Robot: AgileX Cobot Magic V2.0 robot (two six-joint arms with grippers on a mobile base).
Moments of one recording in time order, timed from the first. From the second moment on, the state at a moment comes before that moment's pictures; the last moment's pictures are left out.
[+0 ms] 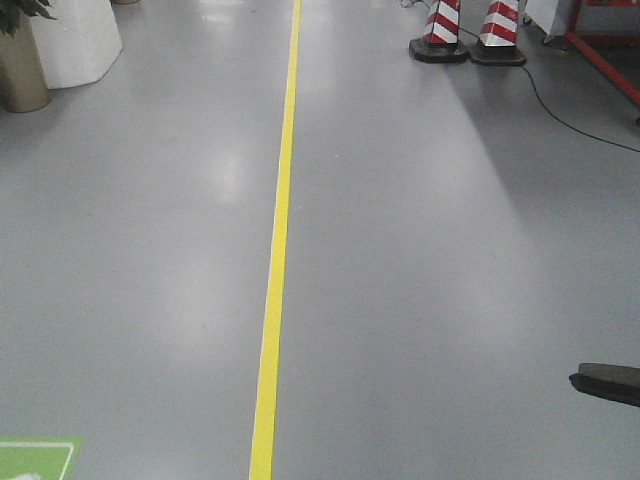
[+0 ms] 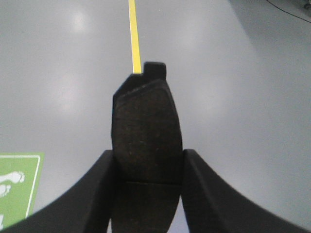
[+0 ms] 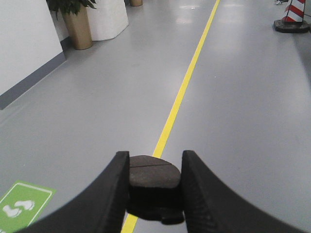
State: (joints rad) left arm -0.30 0.18 -0.56 0.14 1.02 -0.32; right arm 0.36 0.24 -0.56 -0.07 0.70 0.16
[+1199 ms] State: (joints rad) left arm -0.30 0.18 -0.56 0.14 1.03 -0.32; right arm 0.36 0.24 -0.56 -0.07 0.70 0.16
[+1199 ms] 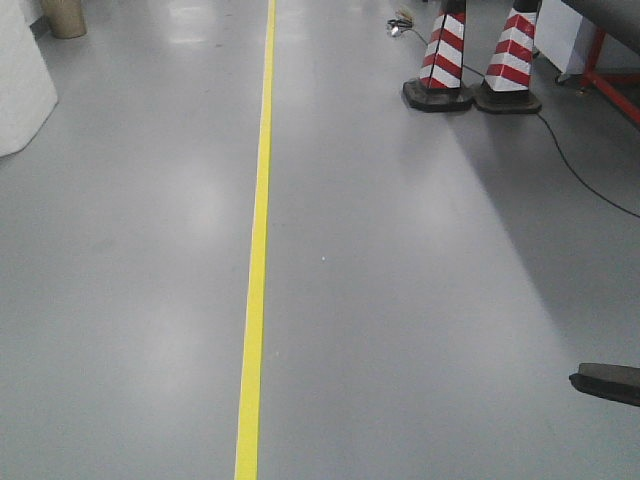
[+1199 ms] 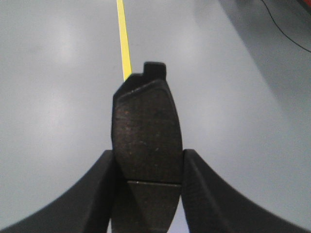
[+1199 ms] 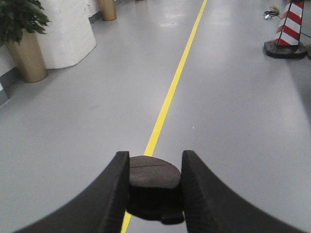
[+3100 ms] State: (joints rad) left arm -0.30 0.18 -0.56 0.14 1.03 -0.32; right arm 0.36 0.24 -0.56 -0.07 0.70 0.16
